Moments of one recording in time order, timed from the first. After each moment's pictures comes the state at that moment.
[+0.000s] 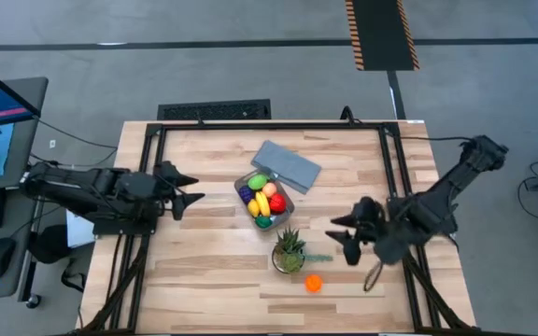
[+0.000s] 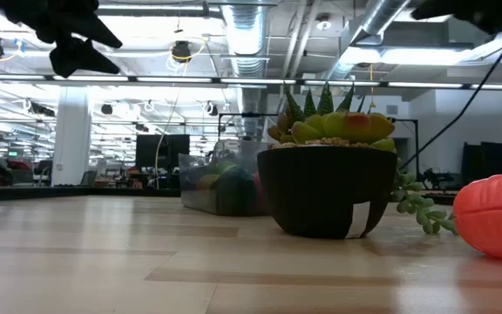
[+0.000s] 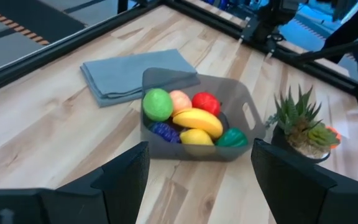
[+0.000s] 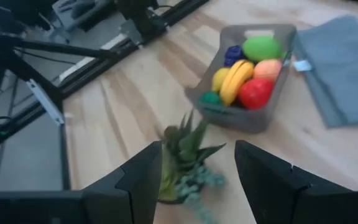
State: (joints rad) left arm -0.16 0.53 0.59 -0.54 -0.40 -0.53; right arm 0.73 1.14 0.91 -0.58 0.77 1.04
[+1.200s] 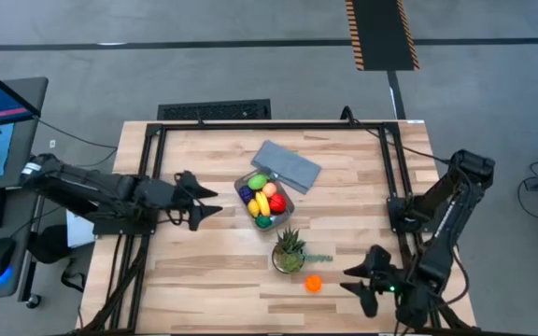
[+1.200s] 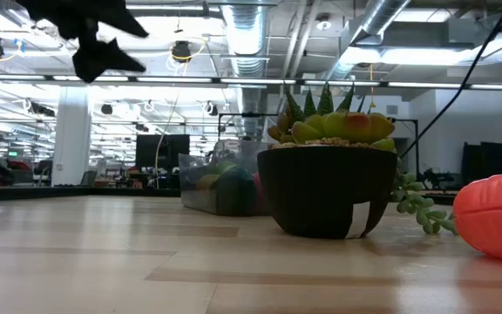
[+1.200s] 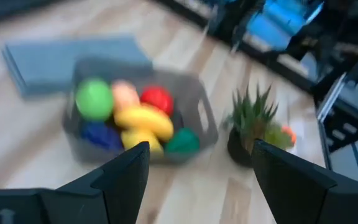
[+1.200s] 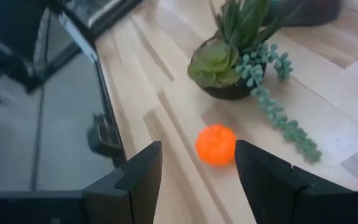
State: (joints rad) left arm -0.23 0.78 0.59 -0.26 -0.33 -0.62; right arm 1.12 1.45 0.93 -0.55 0.87 1.52
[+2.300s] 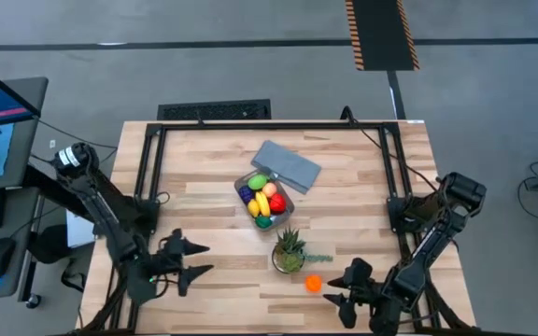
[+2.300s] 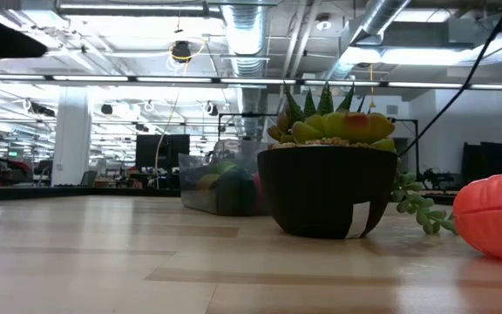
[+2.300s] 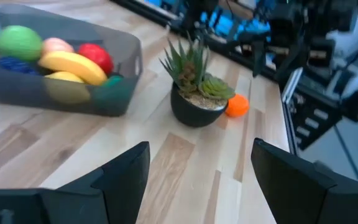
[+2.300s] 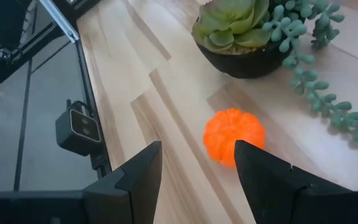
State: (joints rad) left arm -1.04 1.29 0.59 -0.06 -1.11 -1.14; right arm 1.03 1.70 0.93 -0.26 0.81 1.42
